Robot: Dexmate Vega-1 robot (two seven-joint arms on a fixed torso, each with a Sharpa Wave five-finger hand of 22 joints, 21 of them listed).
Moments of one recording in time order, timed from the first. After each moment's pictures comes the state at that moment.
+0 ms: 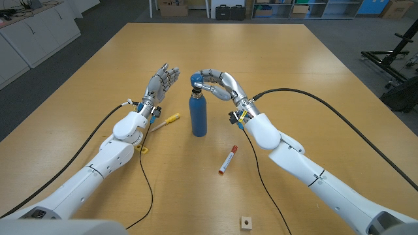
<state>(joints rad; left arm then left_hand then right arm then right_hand) 1.02 0.61 0.34 -1.60 -0.61 -0.35 -0.01 0.02 -0.03 0.39 -0.10 0.19 0.30 0.01 0.24 0.20 0.33 -0.01 0.20 0.19 0.24 -0.04 0.20 0.18 0.15 -0.03 0.20 0.17 -1.00 -0.57 -0.58 -1.95 -0.11 0.14 -0.28 0.77 0.03 0.38 -0.14 0.20 0.66 -0.13 0.39 0.20 0.84 -0.17 0.24 0.20 0.53 -0.05 0.29 0.24 0.40 0.04 0.40 0.19</state>
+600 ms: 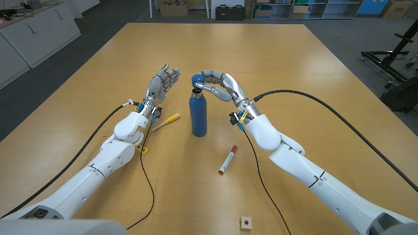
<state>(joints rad) 1.02 0.61 0.34 -1.58 -0.62 -0.35 -0.02 0.02 -0.03 0.39 -0.10 0.19 0.30 0.01 0.24 0.20 0.33 -0.01 0.20 0.19 0.24 -0.04 0.20 0.18 0.15 -0.03 0.20 0.17 -1.01 -0.56 -0.58 -1.95 -0.12 0.14 -0.28 0.77 0.03 0.38 -0.14 0.20 0.66 -0.13 0.39 0.20 0.84 -0.17 0.24 0.20 0.54 -0.05 0.29 0.24 0.40 0.04 0.40 0.19</state>
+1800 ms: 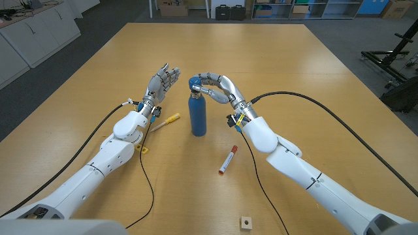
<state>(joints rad) 1.01 0.61 0.34 -1.57 -0.62 -0.35 -0.03 0.03 -0.03 0.39 -0.10 0.19 0.30 0.01 0.24 0.20 0.33 -0.01 0.20 0.19 0.24 -0.04 0.20 0.18 0.15 -0.03 0.20 0.17 -1.02 -0.55 -0.59 -1.94 -0.14 0.15 -0.30 0.77 0.03 0.38 -0.14 0.19 0.66 -0.12 0.39 0.20 0.85 -0.18 0.24 0.20 0.54 -0.05 0.29 0.25 0.40 0.04 0.39 0.19</state>
